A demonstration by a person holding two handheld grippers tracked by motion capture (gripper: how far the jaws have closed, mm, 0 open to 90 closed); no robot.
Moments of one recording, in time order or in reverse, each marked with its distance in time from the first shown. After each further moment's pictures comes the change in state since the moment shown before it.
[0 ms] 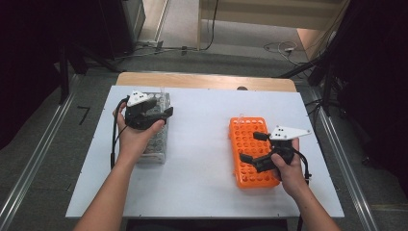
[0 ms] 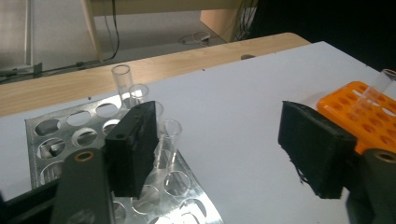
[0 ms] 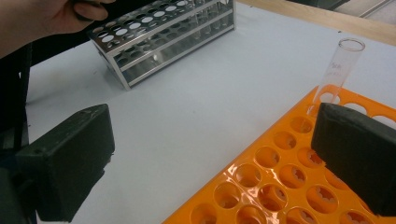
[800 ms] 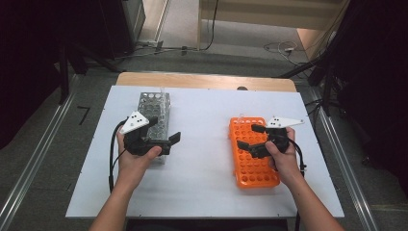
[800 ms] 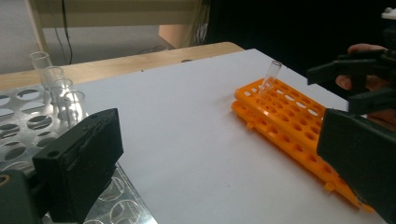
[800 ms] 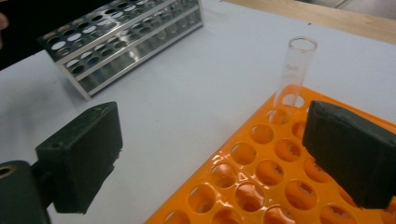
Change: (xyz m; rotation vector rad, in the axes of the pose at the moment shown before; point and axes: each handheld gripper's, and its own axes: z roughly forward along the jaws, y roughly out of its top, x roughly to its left) left arm -0.045 -0.027 -0.044 -0.058 -0.158 0.006; right arm -0.030 0.007 0.023 0.019 -0.072 0.058
